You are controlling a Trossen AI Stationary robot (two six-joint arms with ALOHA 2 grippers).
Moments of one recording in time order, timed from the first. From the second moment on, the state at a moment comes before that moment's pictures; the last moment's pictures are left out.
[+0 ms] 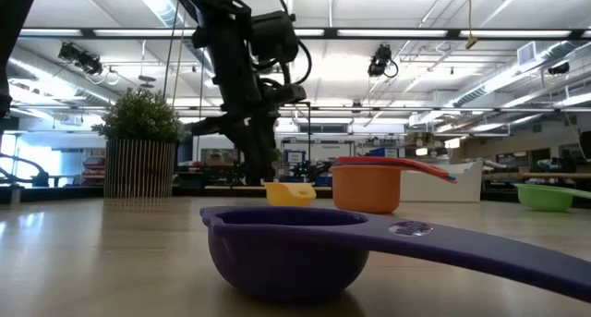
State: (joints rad) left arm 0.21 1.80 1.23 -0.60 -0.06 -0.93; right arm 0.09 1.25 1.86 -1.24 0.09 0.00
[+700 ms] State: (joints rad) left arm 0.16 1.90 1.19 -0.41 -0.06 -0.91; right arm 0.09 1.25 1.86 -1.23 0.08 0.00
